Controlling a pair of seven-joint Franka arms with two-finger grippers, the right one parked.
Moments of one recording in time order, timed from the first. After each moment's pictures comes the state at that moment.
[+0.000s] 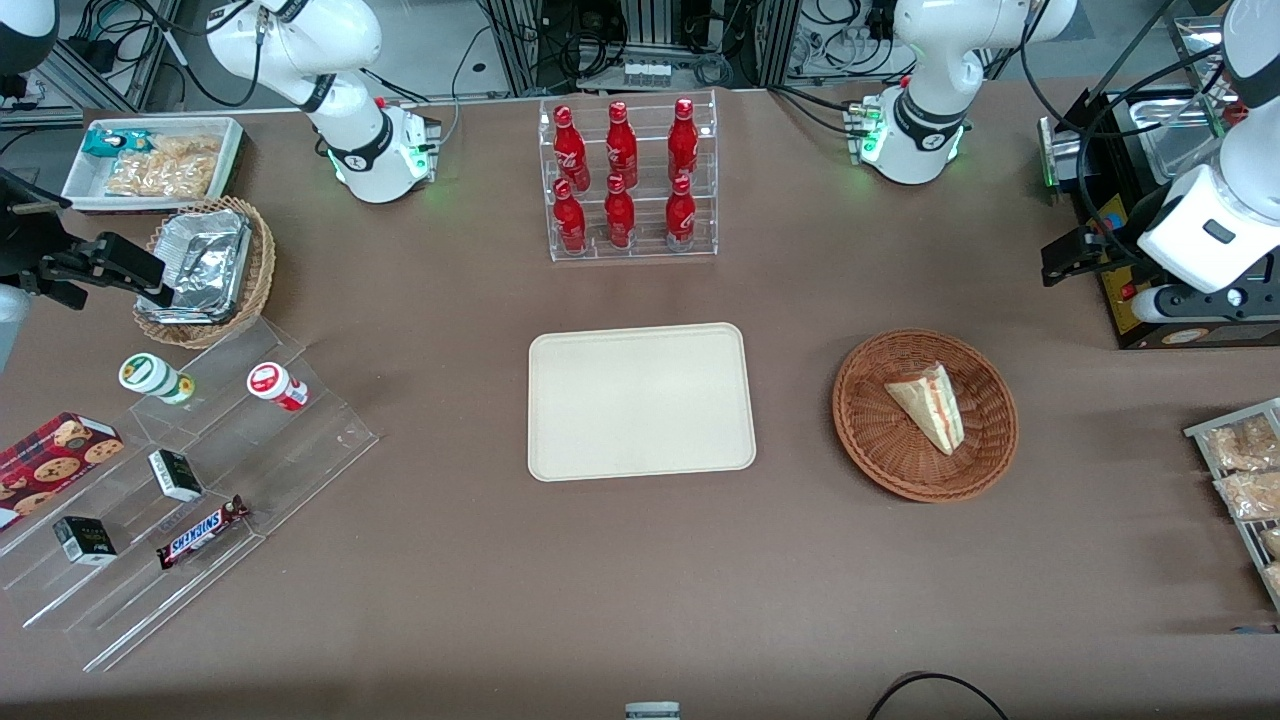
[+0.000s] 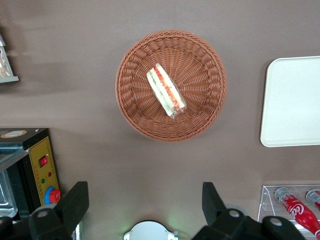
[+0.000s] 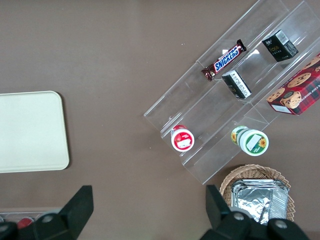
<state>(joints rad) 0.01 0.01 -0.09 -1.58 0.00 1.45 -0.08</state>
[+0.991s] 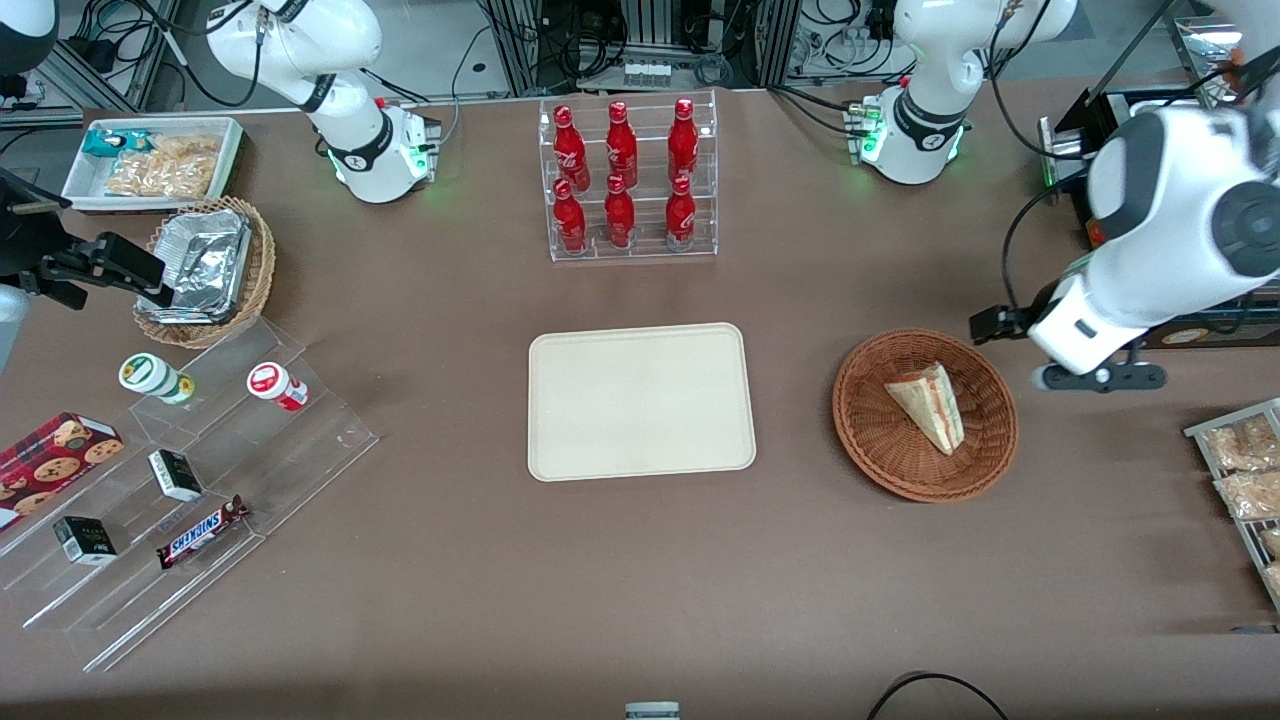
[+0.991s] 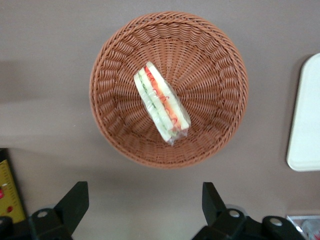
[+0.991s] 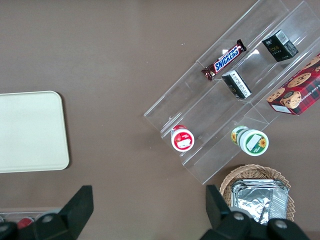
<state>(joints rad) 0.00 0.06 -0.10 -1.96 0.00 1.85 -0.09</state>
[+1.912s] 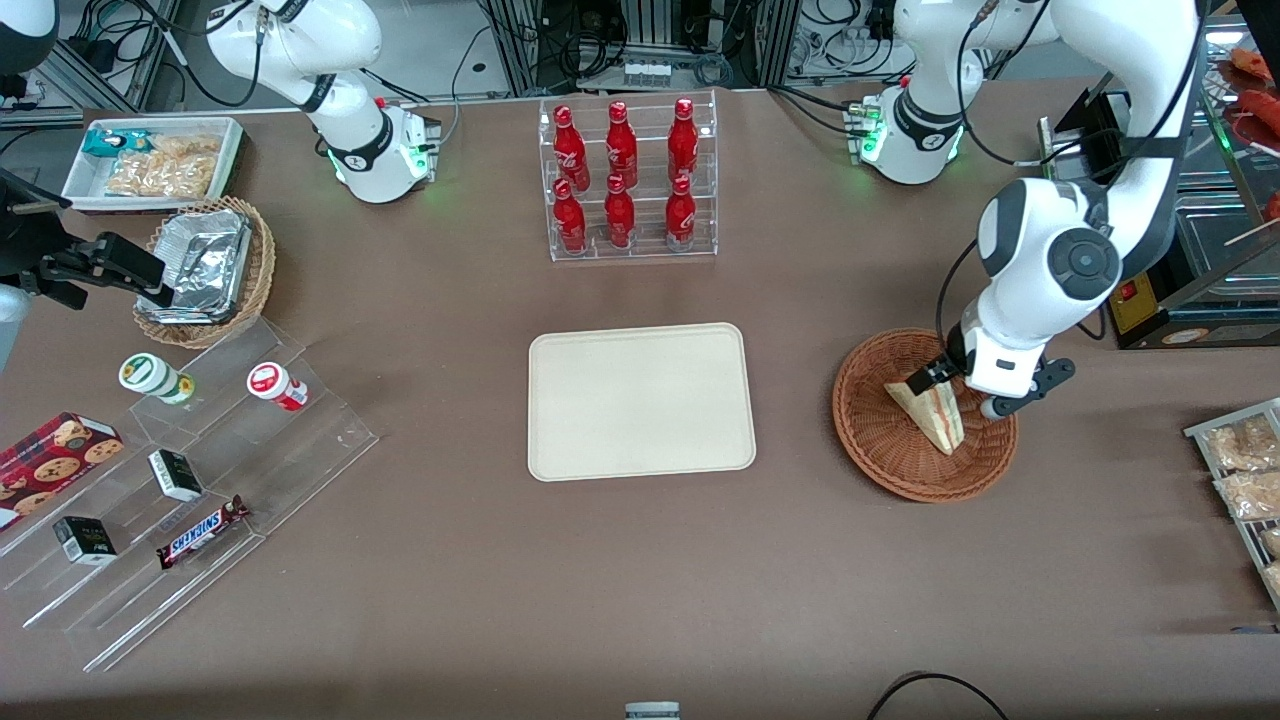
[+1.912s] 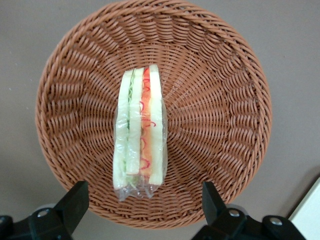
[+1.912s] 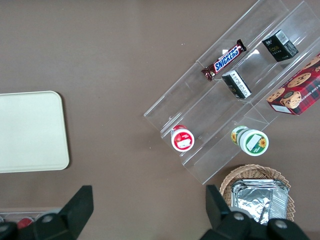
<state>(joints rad) -0.07 0.13 -0.10 -2.23 -0.01 2.32 -0.72</state>
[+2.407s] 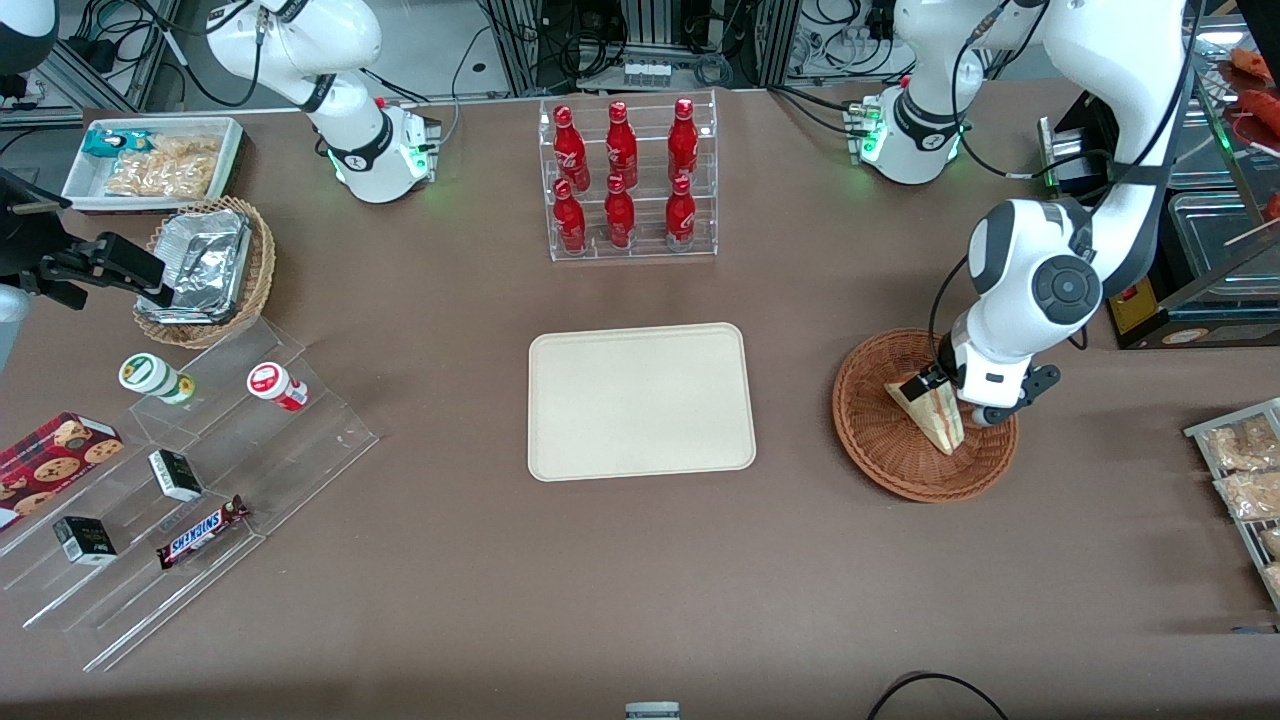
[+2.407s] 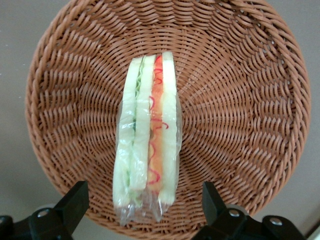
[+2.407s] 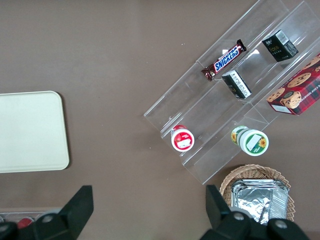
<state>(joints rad) -0.06 0.20 -0.10 -2.23 0.00 2.35 -0.72</state>
